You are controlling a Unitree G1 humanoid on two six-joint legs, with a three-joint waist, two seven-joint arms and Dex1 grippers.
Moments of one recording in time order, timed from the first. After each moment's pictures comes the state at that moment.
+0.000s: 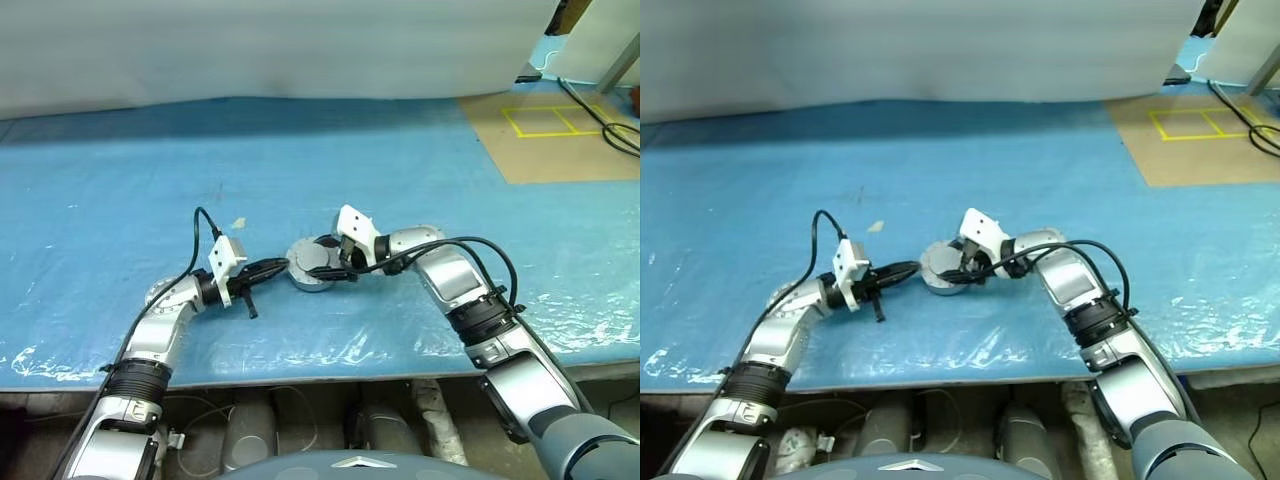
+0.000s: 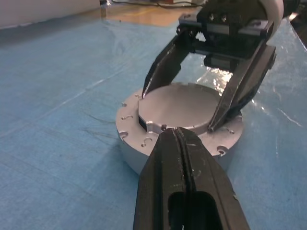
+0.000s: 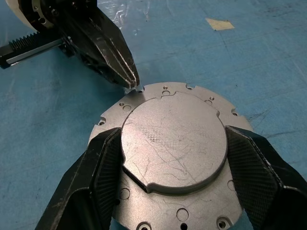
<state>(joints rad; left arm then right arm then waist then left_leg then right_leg) -0.28 0.38 -0.06 0.31 -0.28 -0.13 -1.07 -0.63 -0.37 0.37 0.21 0.06 0.42 1.03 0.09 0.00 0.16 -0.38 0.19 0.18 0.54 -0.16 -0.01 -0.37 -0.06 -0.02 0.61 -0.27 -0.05</state>
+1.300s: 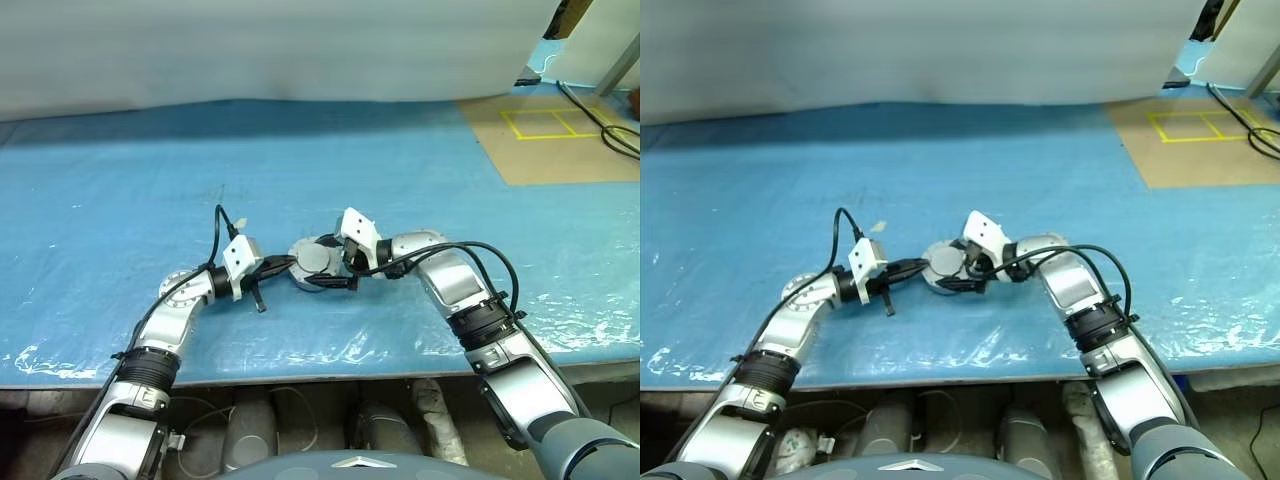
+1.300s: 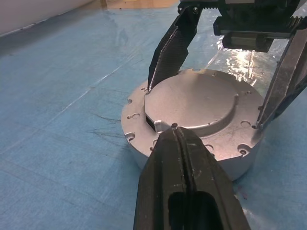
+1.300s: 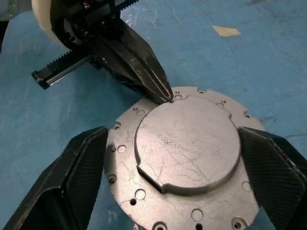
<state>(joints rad) -0.35 0.37 -0.11 0.39 -0.17 -0.24 -0.99 -0.60 -0.36 0.32 0.19 0.11 0.40 1.05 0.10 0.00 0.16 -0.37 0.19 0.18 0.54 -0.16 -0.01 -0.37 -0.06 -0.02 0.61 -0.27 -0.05</state>
